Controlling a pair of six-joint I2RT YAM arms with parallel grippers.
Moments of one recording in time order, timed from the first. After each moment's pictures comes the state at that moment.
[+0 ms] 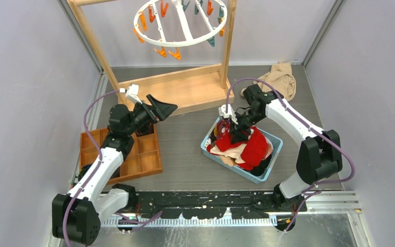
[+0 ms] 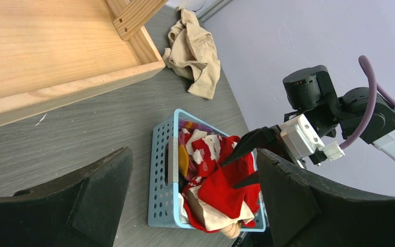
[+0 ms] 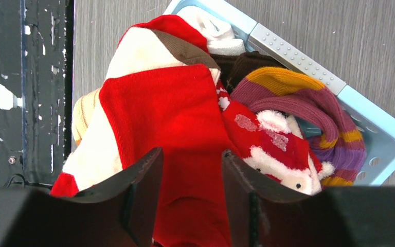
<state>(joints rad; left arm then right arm) -0.20 0.99 0.63 0.30 0.51 -0.81 0.36 1.57 1.24 -1.07 -0.78 -1.17</state>
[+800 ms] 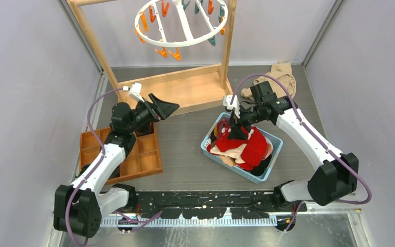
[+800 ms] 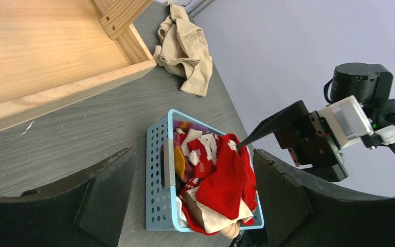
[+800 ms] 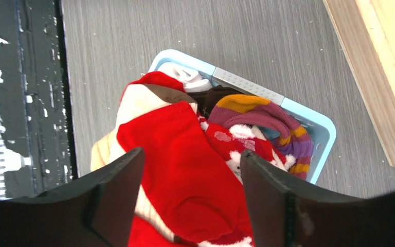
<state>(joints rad) -0.20 1.06 0.63 0.39 0.56 -0.82 0.37 1.36 1.21 -0.88 -0.79 -0.84</state>
